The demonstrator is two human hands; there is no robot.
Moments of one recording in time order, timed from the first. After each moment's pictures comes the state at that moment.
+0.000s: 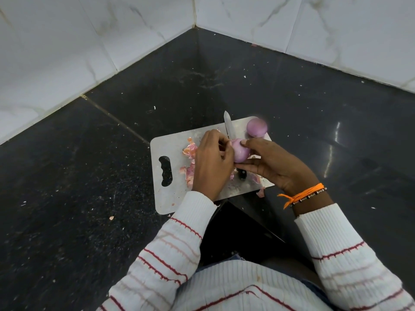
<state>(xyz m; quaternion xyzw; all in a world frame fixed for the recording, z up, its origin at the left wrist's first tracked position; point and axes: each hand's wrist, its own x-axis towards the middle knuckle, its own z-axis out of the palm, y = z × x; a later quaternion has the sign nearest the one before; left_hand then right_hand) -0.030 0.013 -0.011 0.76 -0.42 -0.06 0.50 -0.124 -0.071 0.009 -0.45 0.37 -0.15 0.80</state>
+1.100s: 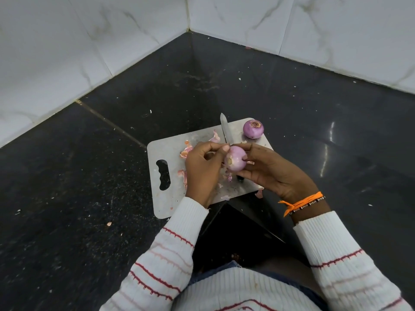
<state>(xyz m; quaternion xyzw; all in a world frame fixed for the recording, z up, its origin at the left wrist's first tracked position) -0.028 0.022 -0.012 0.70 -0.24 -0.25 0.62 -0.133 -0.066 -0.002 -0.39 0.30 -0.15 0.86</state>
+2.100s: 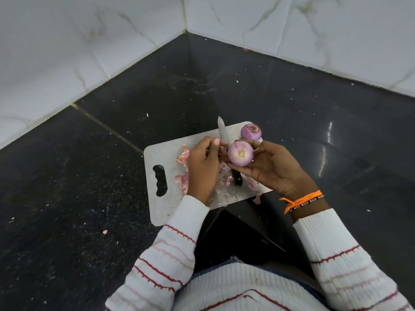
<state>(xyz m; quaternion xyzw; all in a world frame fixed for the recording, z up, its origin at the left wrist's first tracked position) -0.024 0.005 -0.009 0.71 -0.29 -0.22 0.61 -0.130 -0.082 0.004 -0.27 0.31 -0.17 0.90</state>
